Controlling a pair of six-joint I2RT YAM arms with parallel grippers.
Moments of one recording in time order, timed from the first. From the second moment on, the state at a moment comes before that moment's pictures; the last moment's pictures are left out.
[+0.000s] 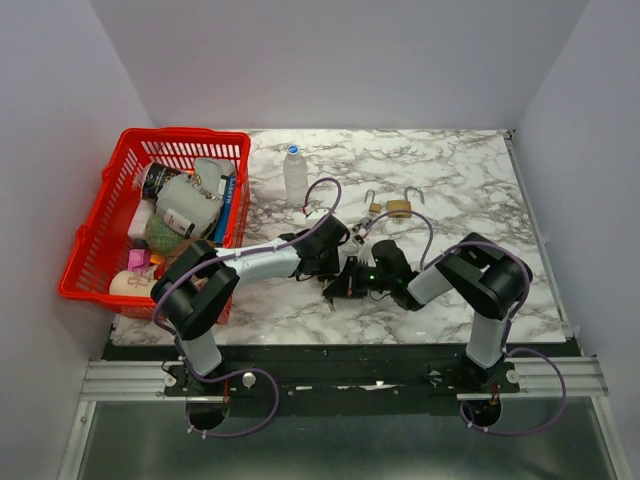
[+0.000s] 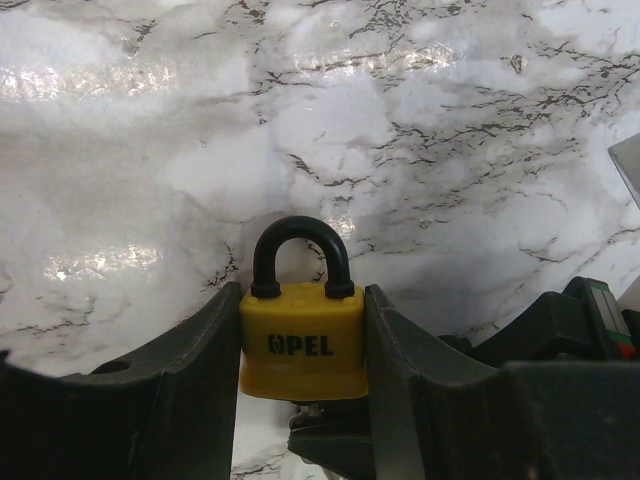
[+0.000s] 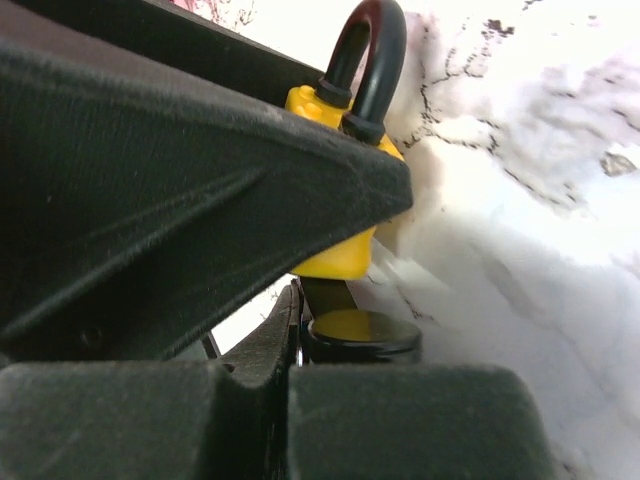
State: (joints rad) left arm -0.81 1.73 1.00 -0.28 -0.21 -0.79; right arm 0.71 1.86 0.53 0.84 -0.49 0.87
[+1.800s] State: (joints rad) left arm -0.83 1.72 1.36 -0.51 -0.36 -0.62; right arm 0.66 0.69 0.32 0.17 -0.32 0.60
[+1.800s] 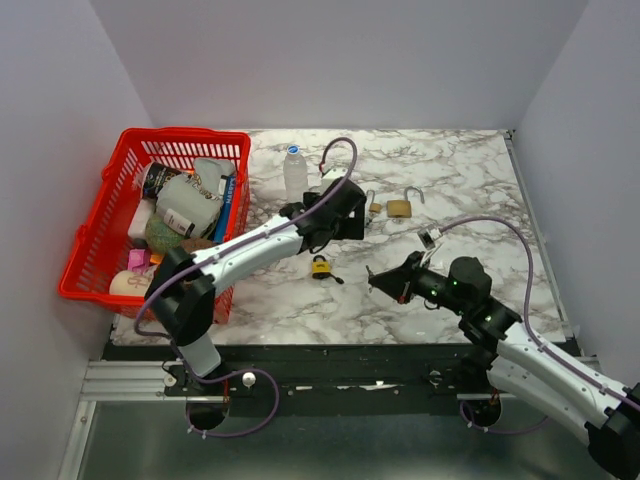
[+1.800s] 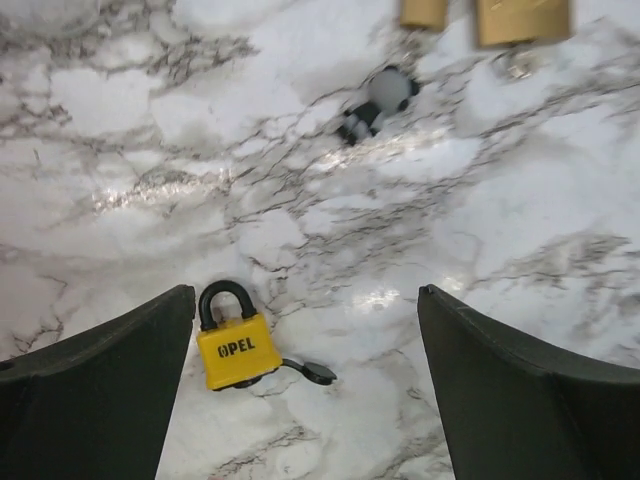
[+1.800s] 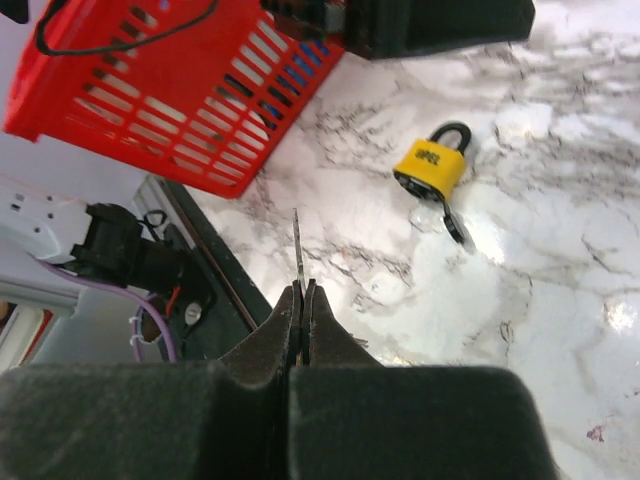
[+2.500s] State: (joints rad) left arm -0.82 1.14 0.78 0.30 0.54 -0.61; right arm 0.65 0.68 0.38 0.41 -0.61 0.63
